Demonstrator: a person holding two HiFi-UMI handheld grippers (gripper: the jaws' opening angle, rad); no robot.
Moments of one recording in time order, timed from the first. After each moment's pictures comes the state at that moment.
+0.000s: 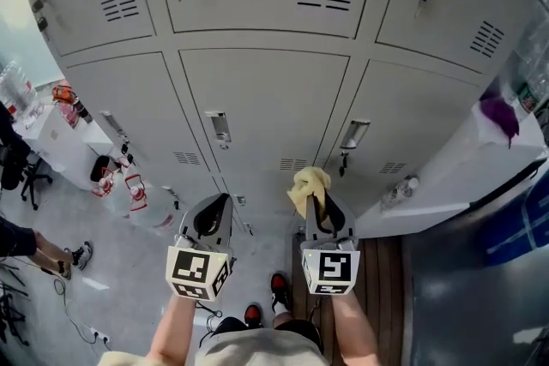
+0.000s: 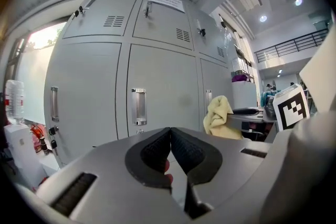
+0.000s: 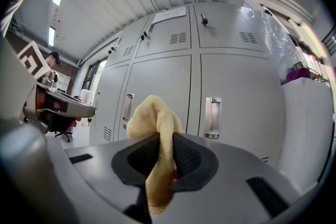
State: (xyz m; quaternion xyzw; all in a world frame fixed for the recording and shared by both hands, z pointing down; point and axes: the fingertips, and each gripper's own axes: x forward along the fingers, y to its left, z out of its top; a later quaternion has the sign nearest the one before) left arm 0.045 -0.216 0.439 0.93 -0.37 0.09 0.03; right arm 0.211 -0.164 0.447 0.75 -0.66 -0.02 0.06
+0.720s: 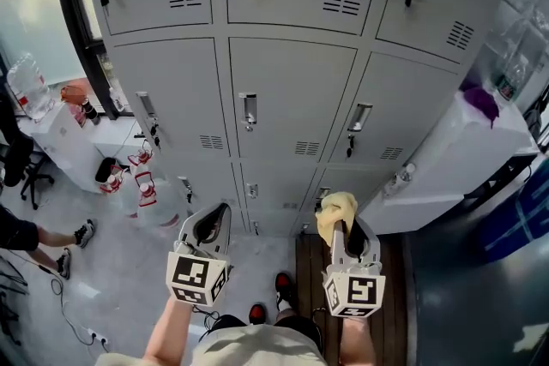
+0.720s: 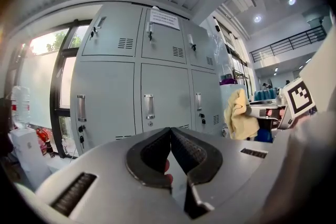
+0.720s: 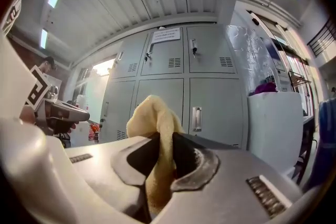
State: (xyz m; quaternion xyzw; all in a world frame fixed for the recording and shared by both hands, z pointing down) left arm -0.049 -0.138 0.430 0.93 -0.36 0.09 0.01; right arm 0.163 -0.027 0.434 0.78 -0.63 -0.02 0.04
